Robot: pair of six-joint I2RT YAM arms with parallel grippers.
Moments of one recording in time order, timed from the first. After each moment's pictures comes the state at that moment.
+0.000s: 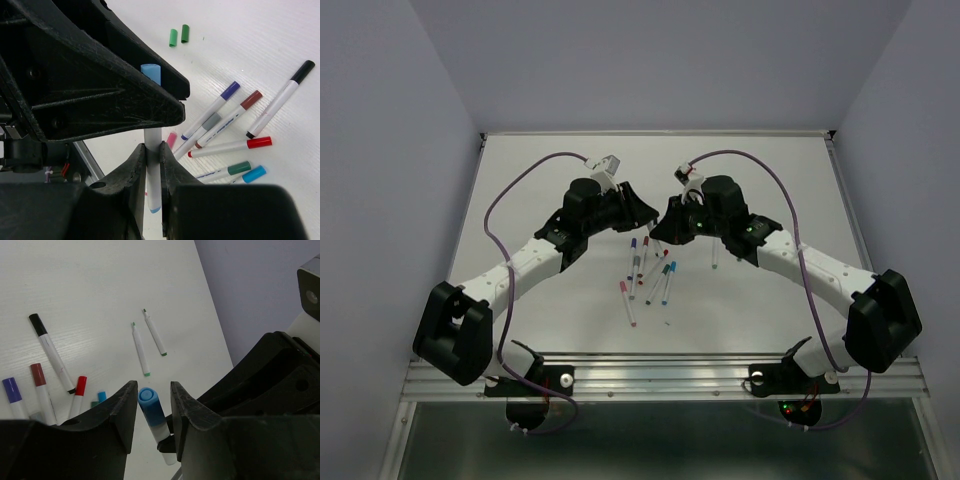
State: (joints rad) left arm -0.55 1.36 0.89 0.17 0.31 -0.75; right arm 0.65 1.42 1.05 -0.07 -0.38 0.44
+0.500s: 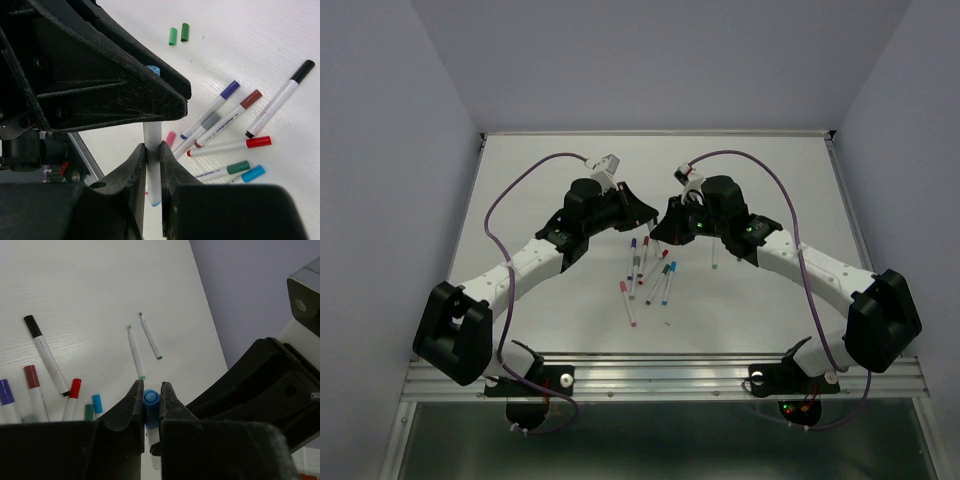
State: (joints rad) left arm -0.55 1.36 0.89 0.18 0.30 -0.78; right arm 0.65 1.42 1.05 -0.08 -0.39 0.44
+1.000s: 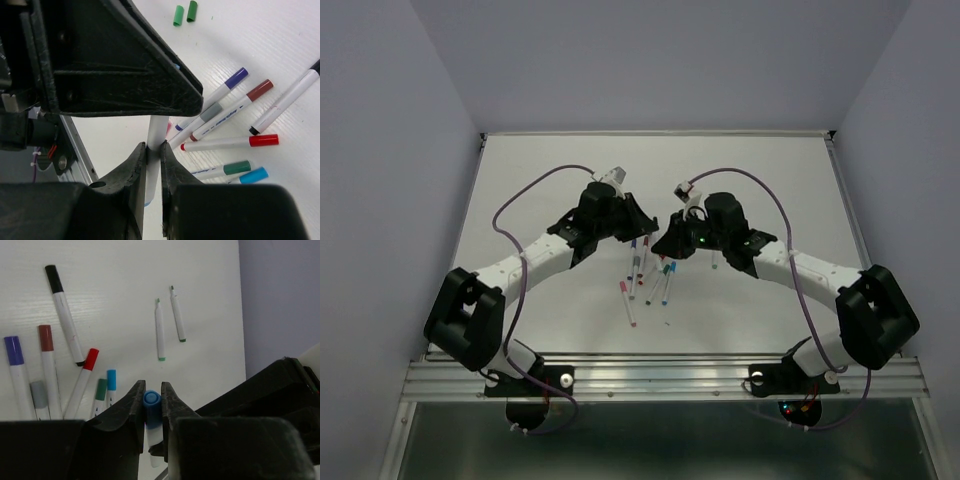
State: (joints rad) left arm -0.58 1.42 0.91 0.07 0.23 -0.82; right arm 0.63 1.44 0.92 0.04 -0.52 0.38
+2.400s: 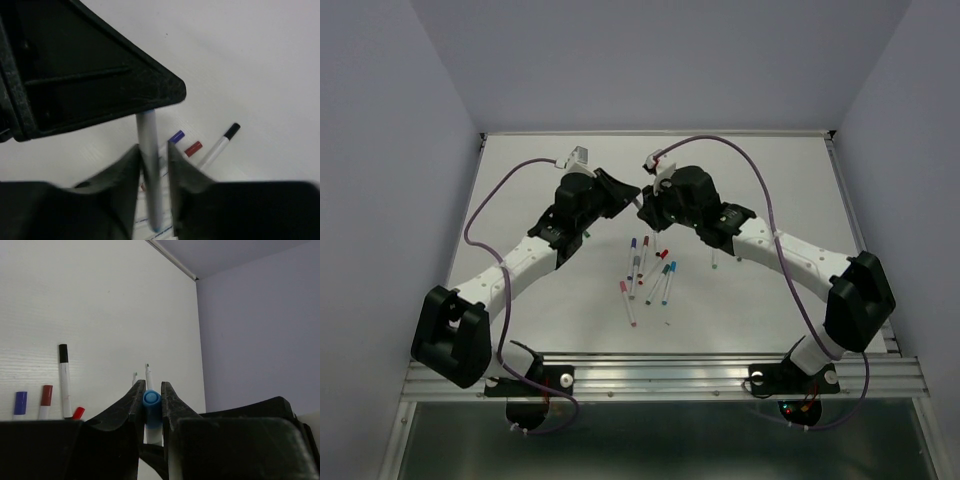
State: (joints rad) left arm -0.50 1.34 0.91 0.18 0.06 -1.01; right arm 0.76 1.55 1.23 -0.10 -0.02 0.13
